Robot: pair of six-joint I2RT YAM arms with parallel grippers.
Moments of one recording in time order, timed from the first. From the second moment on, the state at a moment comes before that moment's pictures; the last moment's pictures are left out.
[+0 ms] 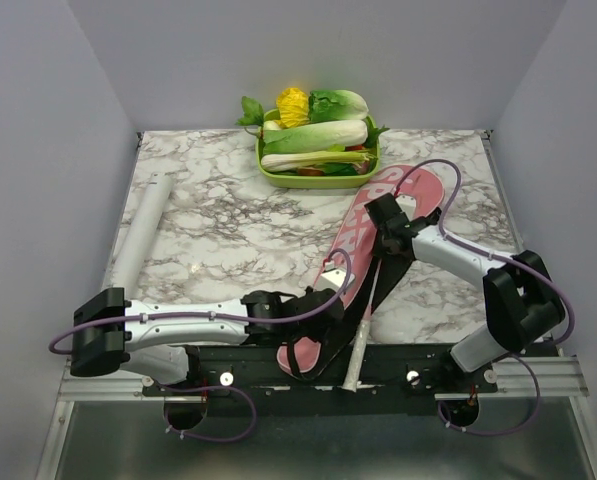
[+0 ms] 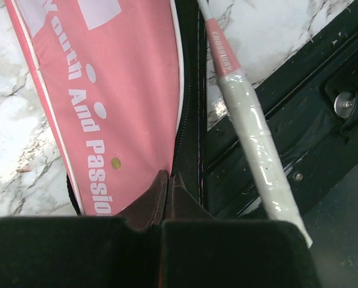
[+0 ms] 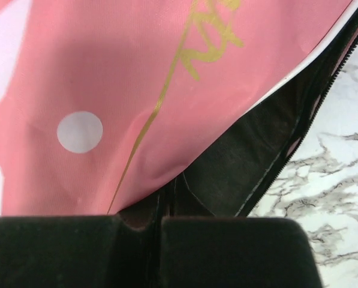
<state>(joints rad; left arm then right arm) -1.37 1.29 0.87 -0.42 -0.29 -0.63 0.52 1.55 0.95 -0.49 0.38 0.69</state>
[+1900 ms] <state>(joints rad) -1.33 1.41 0.91 -0.35 -0.24 -0.60 0.72 0.97 0.32 -0.16 -0.49 0.97</state>
